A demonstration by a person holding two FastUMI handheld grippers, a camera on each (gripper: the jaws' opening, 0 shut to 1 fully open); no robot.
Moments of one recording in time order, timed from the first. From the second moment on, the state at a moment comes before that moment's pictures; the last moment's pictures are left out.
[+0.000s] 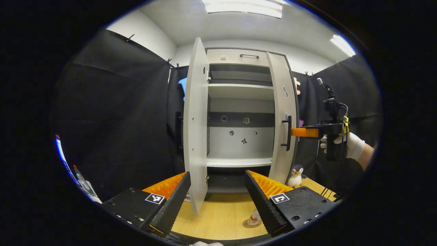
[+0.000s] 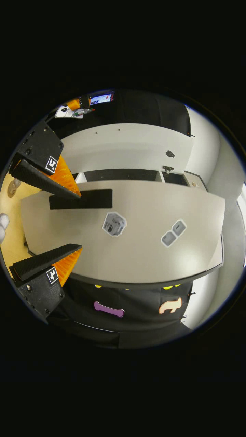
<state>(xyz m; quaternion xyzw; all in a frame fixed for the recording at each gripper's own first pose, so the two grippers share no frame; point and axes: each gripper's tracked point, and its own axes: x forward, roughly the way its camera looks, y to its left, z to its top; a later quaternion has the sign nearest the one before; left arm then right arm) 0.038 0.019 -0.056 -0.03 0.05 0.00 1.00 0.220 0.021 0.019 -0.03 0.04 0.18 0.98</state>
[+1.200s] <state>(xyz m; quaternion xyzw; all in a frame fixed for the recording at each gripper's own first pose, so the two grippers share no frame) 0.180 0.230 -0.018 -0.03 -0.01 0.06 1.00 0.061 0.002 -0.061 -0.03 0.15 0.09 0.98</state>
